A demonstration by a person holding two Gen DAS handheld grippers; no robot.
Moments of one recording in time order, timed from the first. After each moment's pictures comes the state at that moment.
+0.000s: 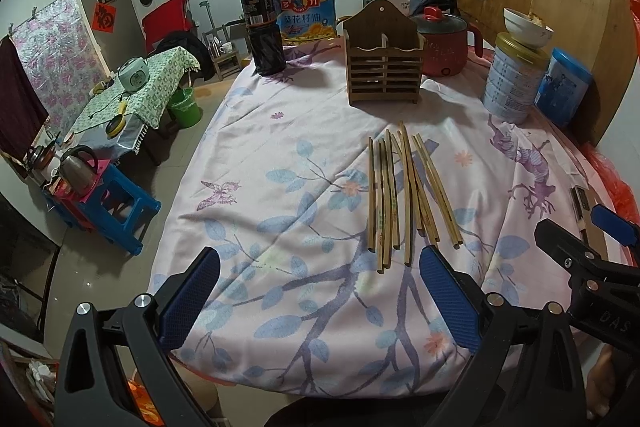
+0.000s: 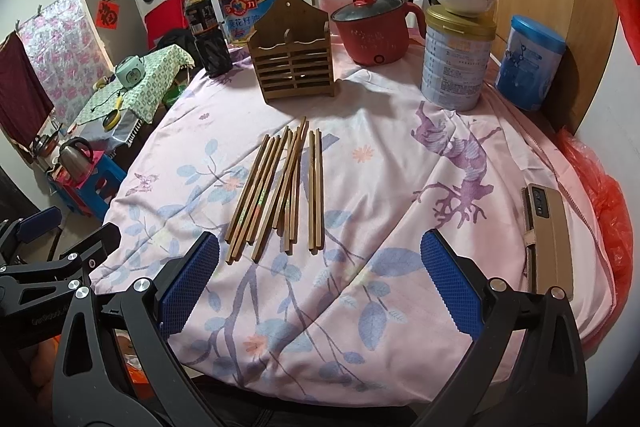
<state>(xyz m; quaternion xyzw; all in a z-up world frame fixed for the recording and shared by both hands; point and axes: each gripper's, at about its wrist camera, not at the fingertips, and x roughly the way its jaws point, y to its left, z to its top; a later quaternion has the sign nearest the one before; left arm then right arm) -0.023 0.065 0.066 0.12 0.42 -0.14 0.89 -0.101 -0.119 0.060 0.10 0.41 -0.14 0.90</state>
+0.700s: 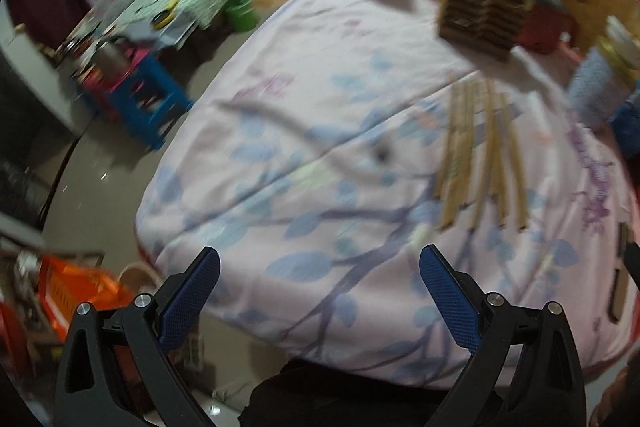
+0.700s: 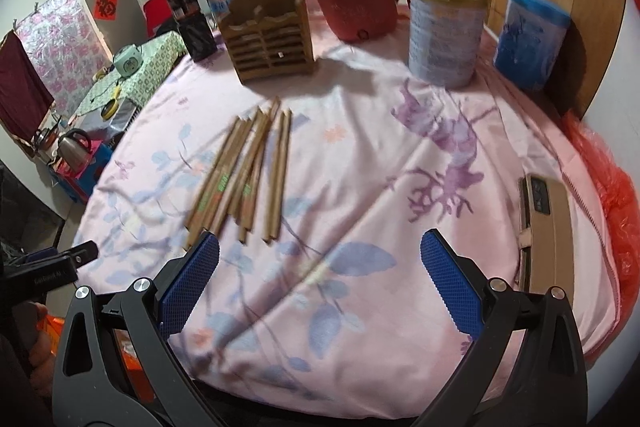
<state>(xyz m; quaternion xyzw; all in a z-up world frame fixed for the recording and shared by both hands) 0.008 0.105 -0.006 0.04 0.56 0.00 0.83 -0.101 -0.184 0.021 0.12 0.45 -0.12 0.88</state>
